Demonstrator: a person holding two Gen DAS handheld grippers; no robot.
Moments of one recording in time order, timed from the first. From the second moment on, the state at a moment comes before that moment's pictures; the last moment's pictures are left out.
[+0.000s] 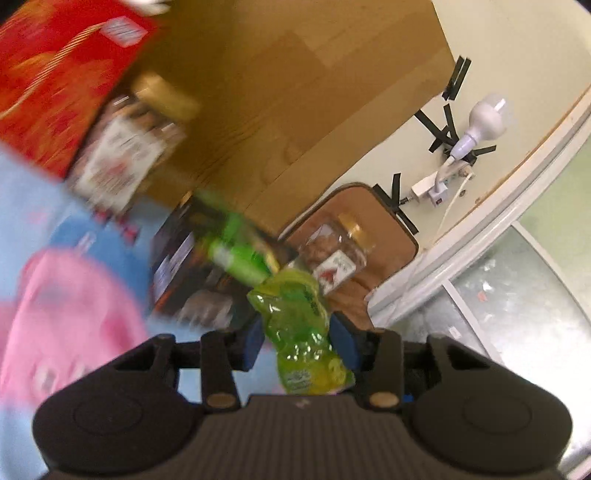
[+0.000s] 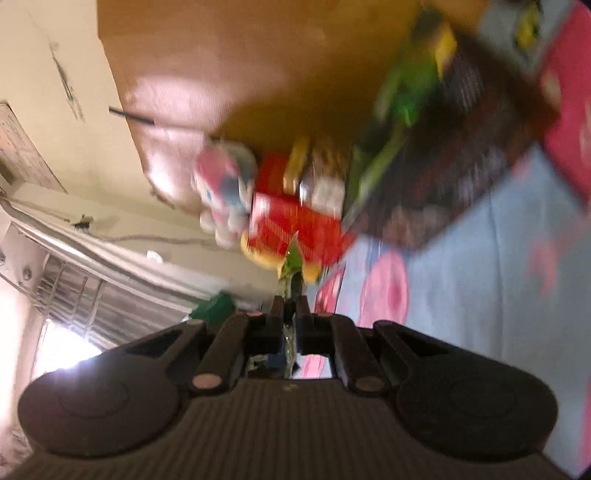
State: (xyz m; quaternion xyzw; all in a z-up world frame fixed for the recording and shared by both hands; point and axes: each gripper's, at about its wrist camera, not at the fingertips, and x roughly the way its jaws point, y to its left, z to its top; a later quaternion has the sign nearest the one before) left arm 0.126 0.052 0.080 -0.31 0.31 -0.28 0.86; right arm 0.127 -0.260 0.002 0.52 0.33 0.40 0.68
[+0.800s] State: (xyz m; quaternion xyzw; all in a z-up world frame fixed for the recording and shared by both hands) left arm 0.108 0.010 0.080 -0.21 0.31 -0.23 0.90; right arm 0.091 -0.272 0.029 0.29 0.25 0.28 0.88
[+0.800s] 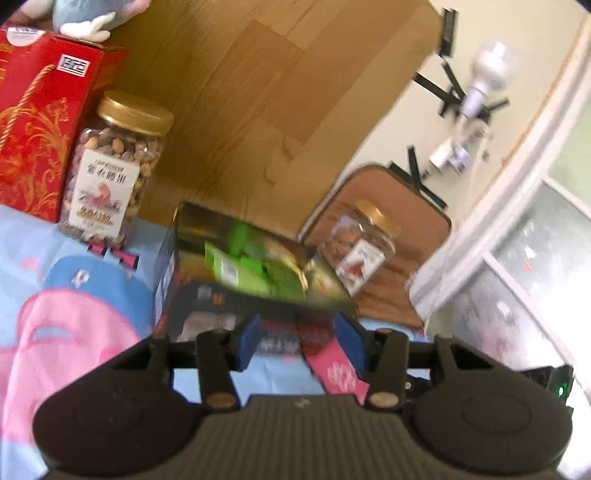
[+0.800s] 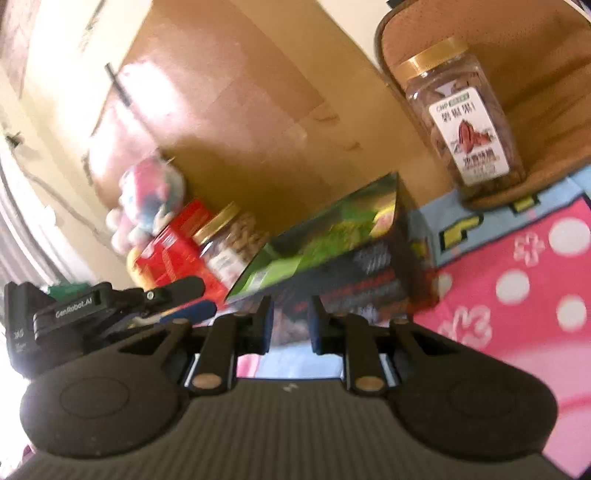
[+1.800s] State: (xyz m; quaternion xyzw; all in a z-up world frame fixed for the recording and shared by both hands) left arm 0.024 0.003 0.028 -0.21 0.43 -0.23 0.85; right arm -0.044 -0.215 -0.025 -0.02 0.26 0.29 0.92
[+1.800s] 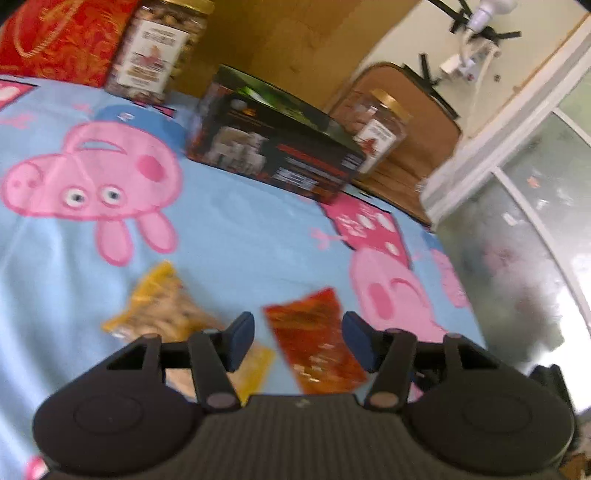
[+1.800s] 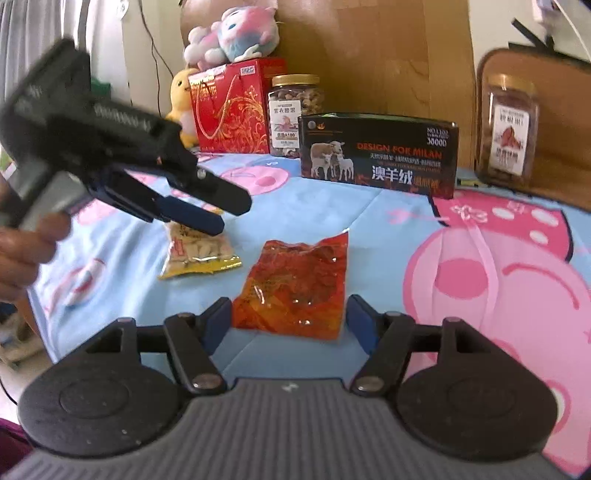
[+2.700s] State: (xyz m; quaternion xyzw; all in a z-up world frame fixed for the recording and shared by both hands) left arm 0.039 -0.017 0.019 -0.26 0.45 -0.26 0.82; right arm -0.033 -0.247 -0.024 0.06 0.28 0.27 0.92
